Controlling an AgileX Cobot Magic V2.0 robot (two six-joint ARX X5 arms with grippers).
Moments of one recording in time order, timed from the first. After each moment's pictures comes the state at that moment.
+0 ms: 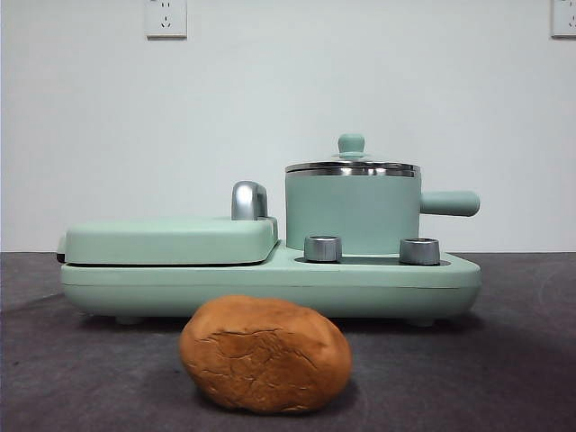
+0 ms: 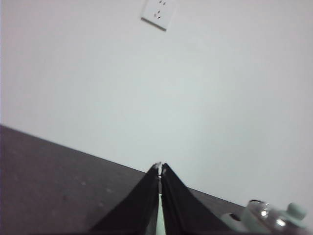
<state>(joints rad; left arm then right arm) 0.06 0.01 0.06 0.25 0.15 -0.48 0.01 0.01 0.08 0.12 0.02 0.27</state>
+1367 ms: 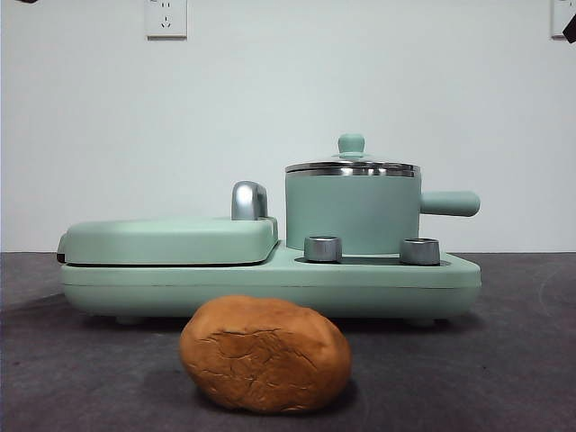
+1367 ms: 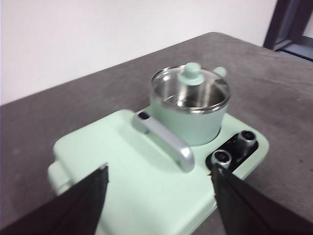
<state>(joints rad) -0.07 0.77 0.86 -0.41 0.62 0.23 0.02 0.64 0.69 -0.39 -0.39 -0.34</state>
